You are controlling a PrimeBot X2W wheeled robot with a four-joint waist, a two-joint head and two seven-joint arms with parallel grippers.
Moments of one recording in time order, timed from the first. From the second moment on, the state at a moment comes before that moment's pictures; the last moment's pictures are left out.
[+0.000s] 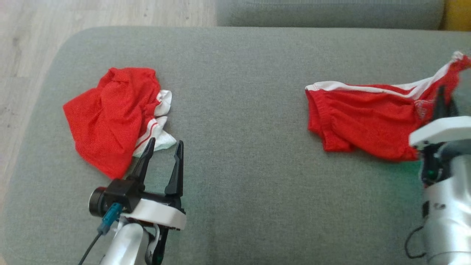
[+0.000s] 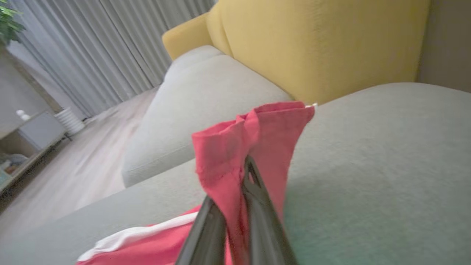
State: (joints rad) left arm -0.22 0.07 -0.28 0.39 -0.26 -0.07 -0.26; right arm -0.56 -0.11 -0.36 0.76 0.21 0.13 -0.10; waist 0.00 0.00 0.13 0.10
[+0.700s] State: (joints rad) left arm -0.17 0.06 -0.29 0.41 -0.26 -0.07 -0.26; right arm -0.44 -0.06 0.17 0.73 0.36 0.13 -0.09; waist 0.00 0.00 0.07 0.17
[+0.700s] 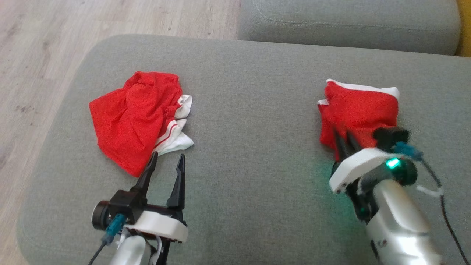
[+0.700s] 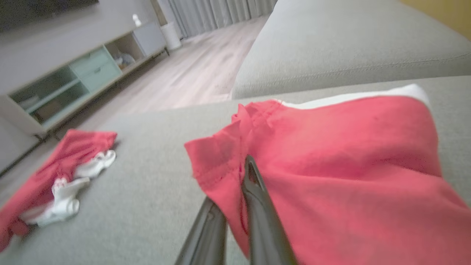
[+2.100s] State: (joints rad) left arm -0.24 0.06 -0.32 0.39 -0.28 -0.08 -0.26; right arm -0.43 -0.05 -0.13 0.56 0.05 0.13 -0.19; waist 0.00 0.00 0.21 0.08
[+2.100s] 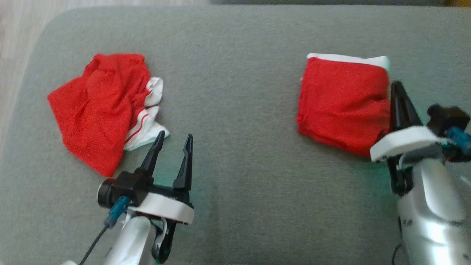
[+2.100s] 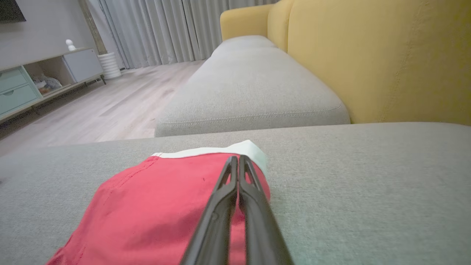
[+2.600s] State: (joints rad) left arm -0.30 0.05 -0.33 0.40 -0.28 -0.09 -0.26; right arm -0.74 -0.06 -0.27 1.02 -0.16 0.13 -0.17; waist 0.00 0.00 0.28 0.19
